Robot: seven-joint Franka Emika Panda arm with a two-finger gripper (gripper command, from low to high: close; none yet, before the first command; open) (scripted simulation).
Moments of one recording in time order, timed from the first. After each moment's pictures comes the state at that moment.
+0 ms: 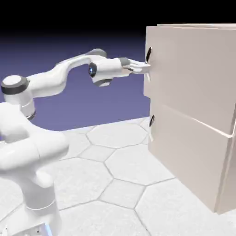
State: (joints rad) arm -1.18 -1.39 1.28 -2.08 2.32 2.82 2.90
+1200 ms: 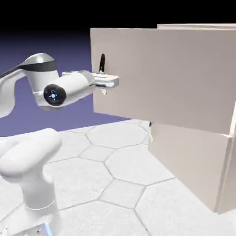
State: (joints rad) arm -0.75 -1.71 0.34 -3.05 1.89 1.64 2.58
